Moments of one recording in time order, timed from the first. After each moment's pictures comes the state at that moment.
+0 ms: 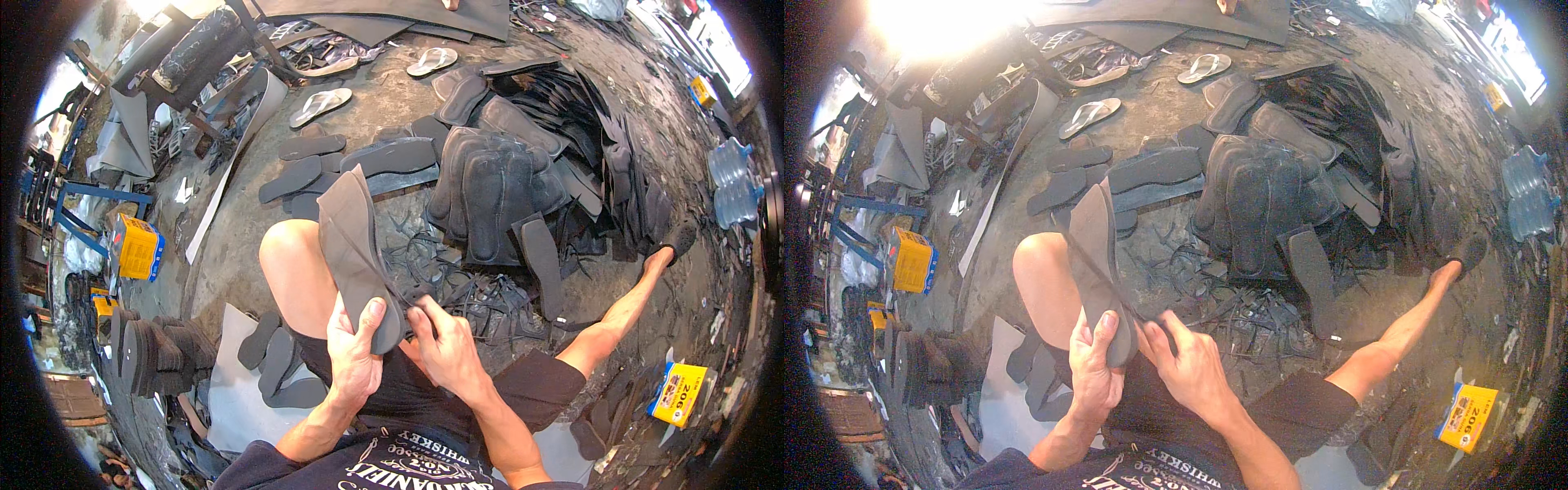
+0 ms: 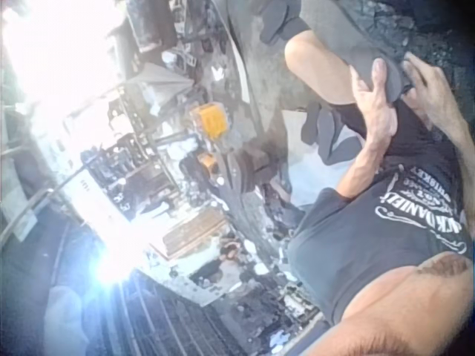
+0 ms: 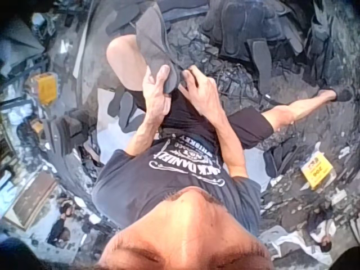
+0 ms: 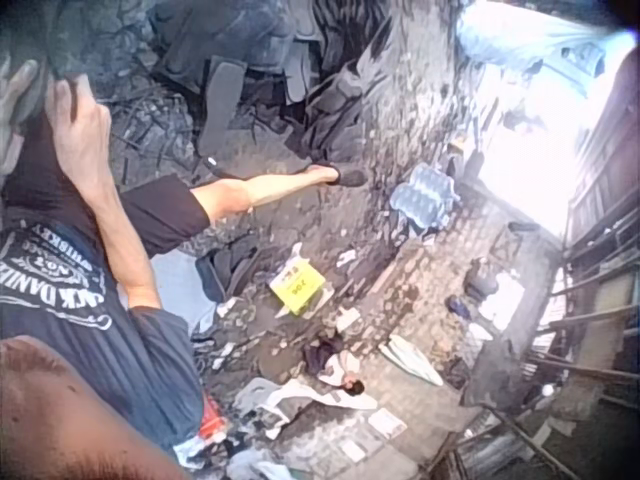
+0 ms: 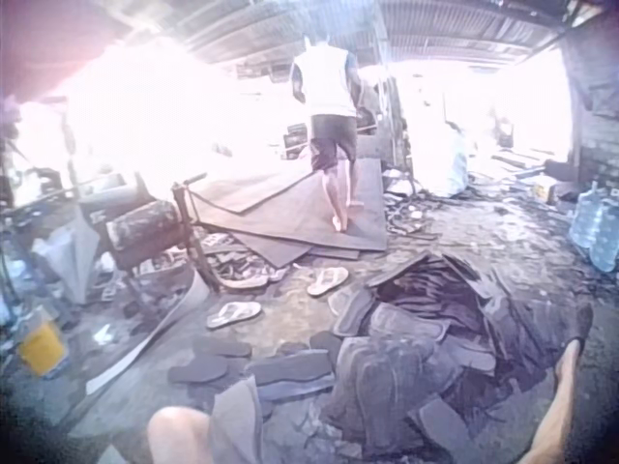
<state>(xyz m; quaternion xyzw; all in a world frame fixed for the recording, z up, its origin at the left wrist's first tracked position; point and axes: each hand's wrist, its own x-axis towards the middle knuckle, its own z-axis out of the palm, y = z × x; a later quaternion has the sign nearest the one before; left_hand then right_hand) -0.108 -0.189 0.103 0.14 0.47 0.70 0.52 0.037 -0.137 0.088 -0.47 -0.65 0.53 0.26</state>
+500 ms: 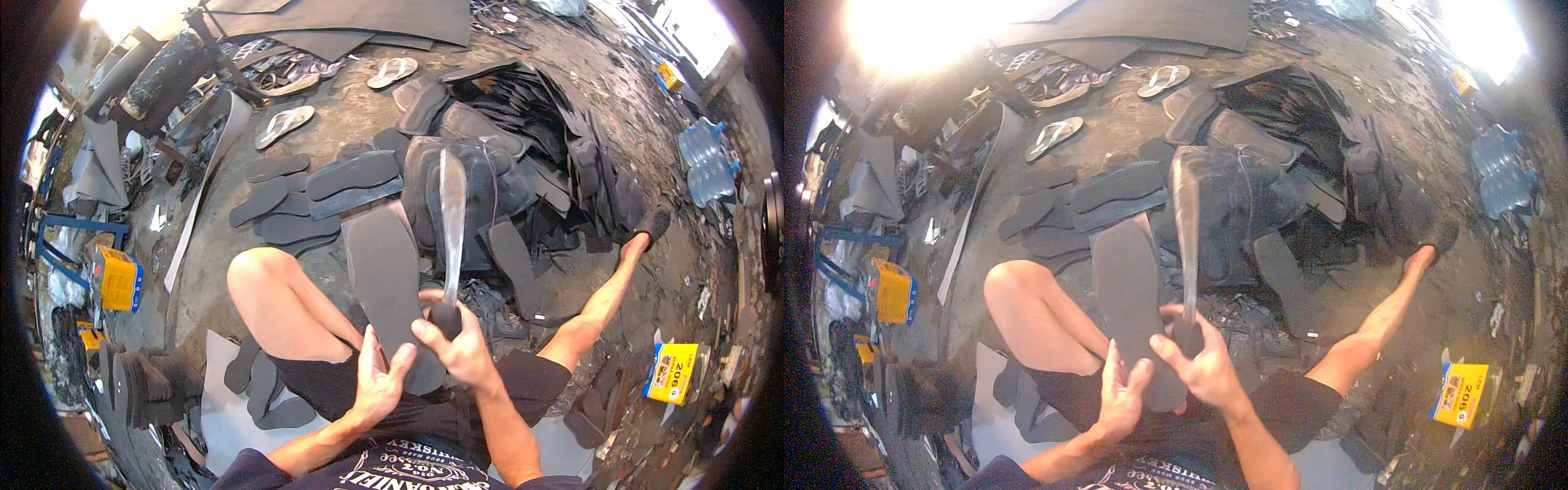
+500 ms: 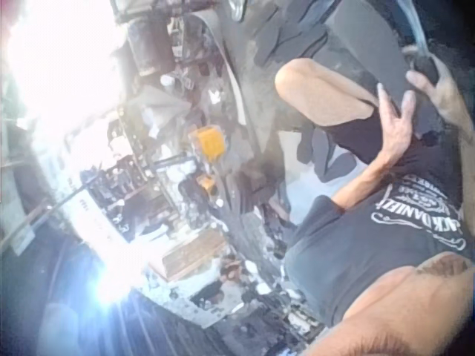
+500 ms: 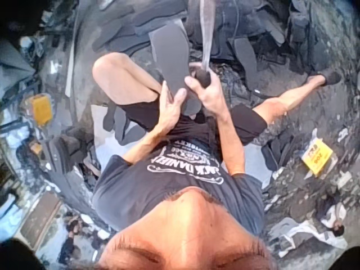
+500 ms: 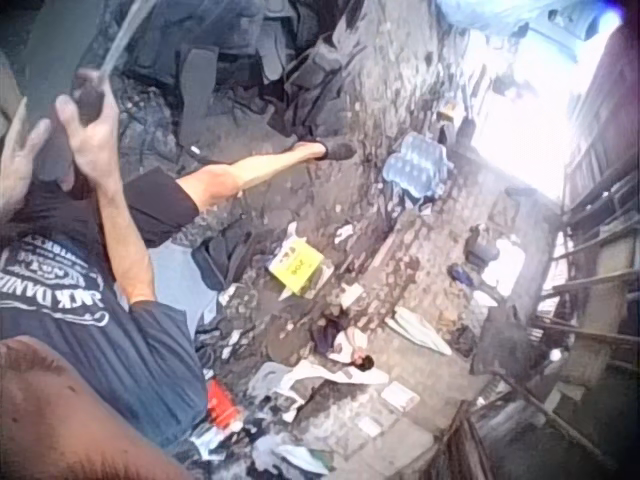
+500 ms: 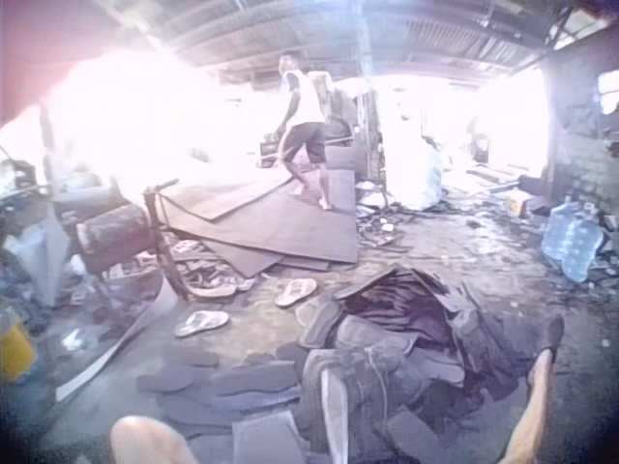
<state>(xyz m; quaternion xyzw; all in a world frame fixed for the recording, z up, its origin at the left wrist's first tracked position) -0.054 -0.204 0.076 0.28 0.53 0.60 0.53 0.084 -0.123 0.082 -0.46 -0.51 0.63 0.36</state>
